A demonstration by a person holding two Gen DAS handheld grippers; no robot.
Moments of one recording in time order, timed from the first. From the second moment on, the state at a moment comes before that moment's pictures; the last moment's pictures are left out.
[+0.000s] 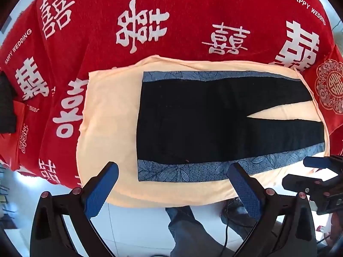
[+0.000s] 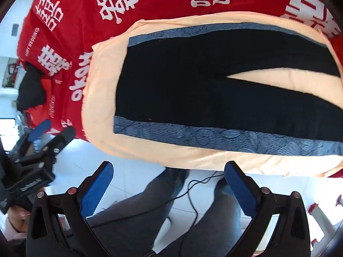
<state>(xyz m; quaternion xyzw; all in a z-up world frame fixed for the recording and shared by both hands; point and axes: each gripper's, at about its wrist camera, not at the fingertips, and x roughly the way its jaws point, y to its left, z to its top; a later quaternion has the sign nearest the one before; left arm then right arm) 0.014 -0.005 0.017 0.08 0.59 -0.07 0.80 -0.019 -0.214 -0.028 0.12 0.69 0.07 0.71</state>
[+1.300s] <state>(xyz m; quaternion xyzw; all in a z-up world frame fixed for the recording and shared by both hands) 0.029 0.002 0.024 0.08 0.58 -0.03 0.81 -0.004 -0.208 -0.006 0.02 0.66 0.03 0.75</state>
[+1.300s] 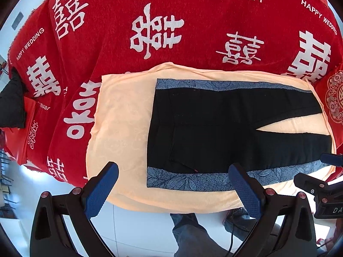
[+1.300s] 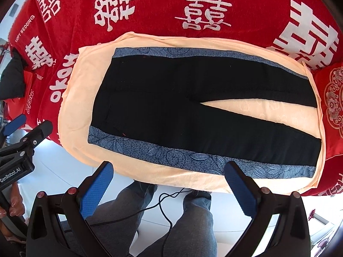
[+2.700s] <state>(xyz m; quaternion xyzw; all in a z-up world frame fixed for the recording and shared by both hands) 0.024 0.010 0.022 0.07 0.59 -0.01 0.81 -0.004 -0.213 -0.011 0.03 0.66 0.05 0.75</state>
